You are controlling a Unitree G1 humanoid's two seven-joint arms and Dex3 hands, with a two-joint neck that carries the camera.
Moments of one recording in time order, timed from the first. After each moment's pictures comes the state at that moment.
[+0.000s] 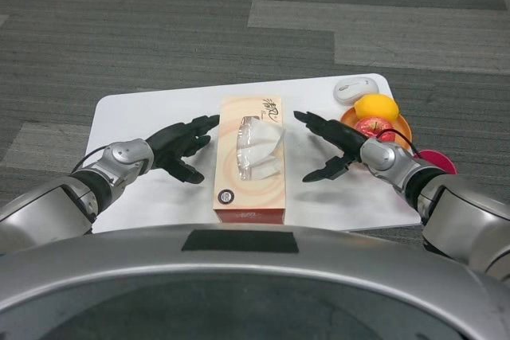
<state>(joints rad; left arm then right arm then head) -0.48 0.28 -0.76 1.22 -0.41 -0.46 -0.42 -0.51 -0.40 1.00 1.16 0.23 -0.58 0.08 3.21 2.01</state>
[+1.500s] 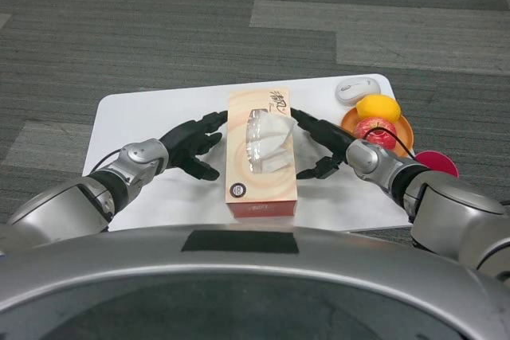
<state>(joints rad) -0.50 0.19 -0.72 1.24 -0.44 -0.43 -0.39 -0.55 -0.34 1.10 1.20 0.18 -0.54 -0.08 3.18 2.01</state>
